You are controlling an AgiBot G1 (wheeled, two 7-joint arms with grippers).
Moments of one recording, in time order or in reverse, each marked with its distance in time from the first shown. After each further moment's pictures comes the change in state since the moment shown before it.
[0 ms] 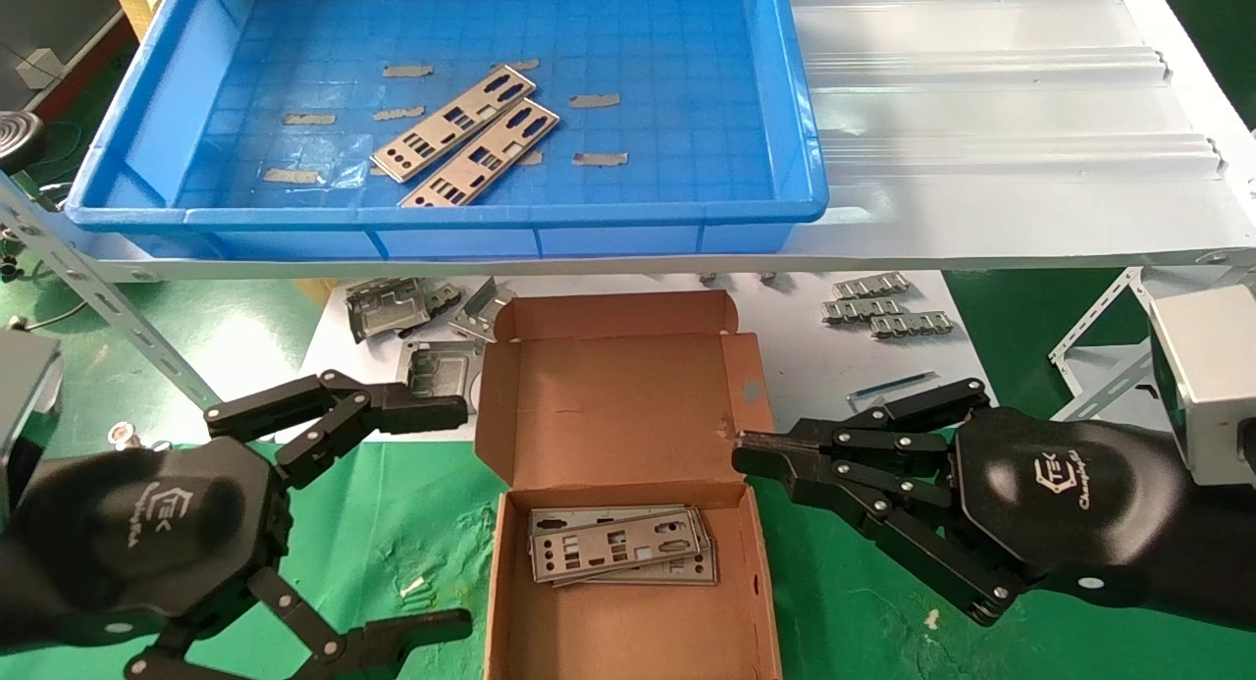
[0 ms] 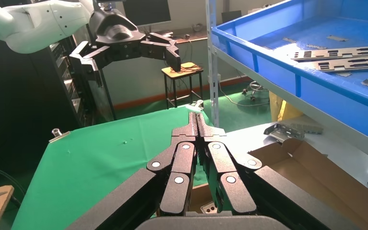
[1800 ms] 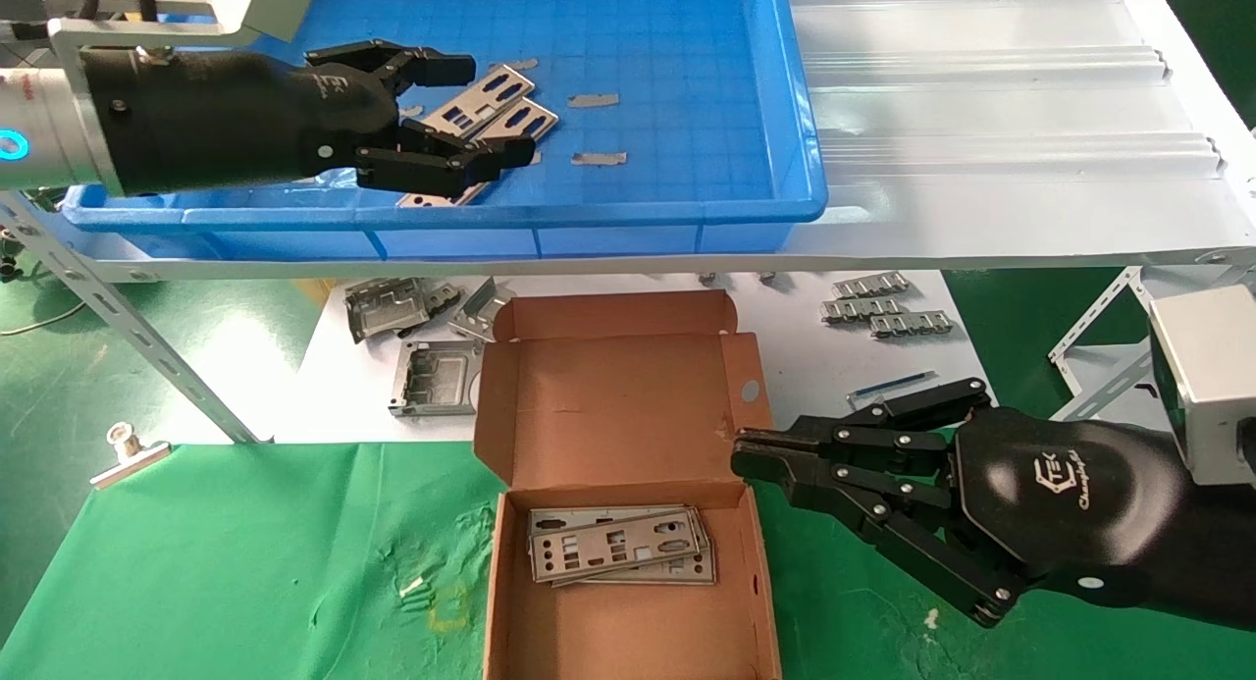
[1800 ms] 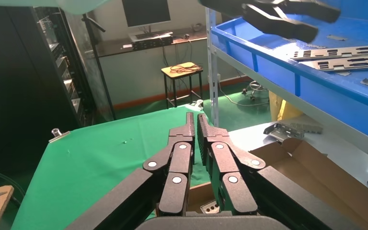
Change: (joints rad) left arm -0.743 0.400 0.215 0.801 0.516 -0.165 0.081; right arm 0.000 0.000 0.000 0.000 0.000 0.000 0.000
